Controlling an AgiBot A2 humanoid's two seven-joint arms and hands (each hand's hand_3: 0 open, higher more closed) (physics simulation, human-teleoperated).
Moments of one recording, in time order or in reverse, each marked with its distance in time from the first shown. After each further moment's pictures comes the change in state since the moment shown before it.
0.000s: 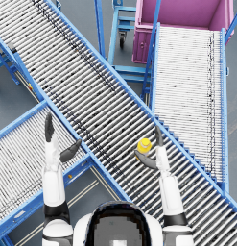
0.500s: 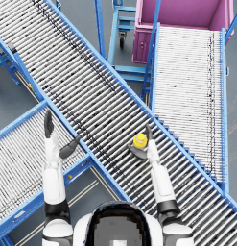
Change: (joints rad) left arm 0.014 0.010 -0.008 0.067 0.000 0.000 0.000; right arm 0.190 -0.091 0.087 -0.518 0.000 0.000 0.000
